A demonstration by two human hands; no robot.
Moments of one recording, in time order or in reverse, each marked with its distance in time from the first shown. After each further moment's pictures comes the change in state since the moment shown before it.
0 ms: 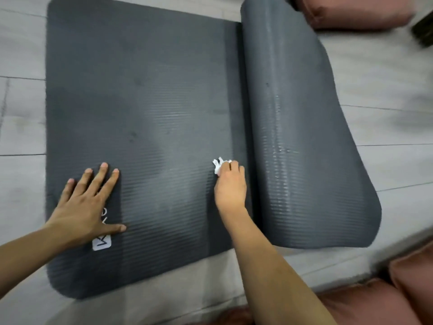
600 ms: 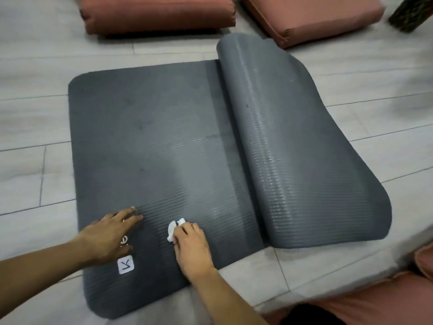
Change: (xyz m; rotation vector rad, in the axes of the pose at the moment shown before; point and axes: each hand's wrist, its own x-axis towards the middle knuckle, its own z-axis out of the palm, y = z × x) left_hand -0.025 0.042 -0.085 0.362 -0.306 0.176; right_hand -0.120 -0.078 0.001 0.433 -0.220 -0.293
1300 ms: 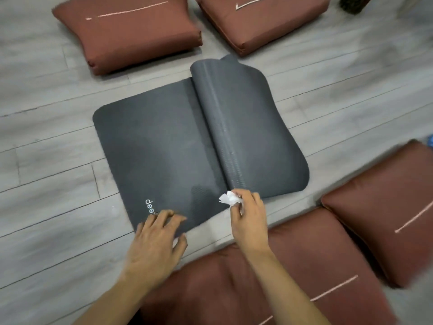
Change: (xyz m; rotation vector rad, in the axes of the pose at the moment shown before) left_hand -0.318 0.162 -0.188 -0.318 0.469 0.068; right_hand -0.144 -0.128 -0.393 0.282 0.411 0.524
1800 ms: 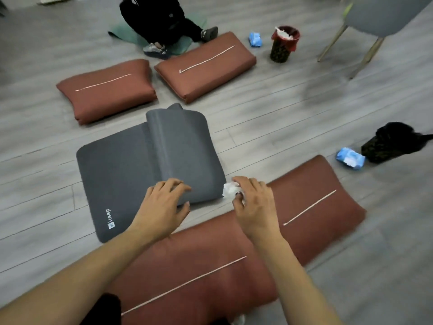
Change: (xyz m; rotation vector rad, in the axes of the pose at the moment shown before) left_hand -0.079 0.507 -0.140 0.101 0.114 0.143; right_hand -0.031 0.075 -0.574 -0.186 0.070 -0.299
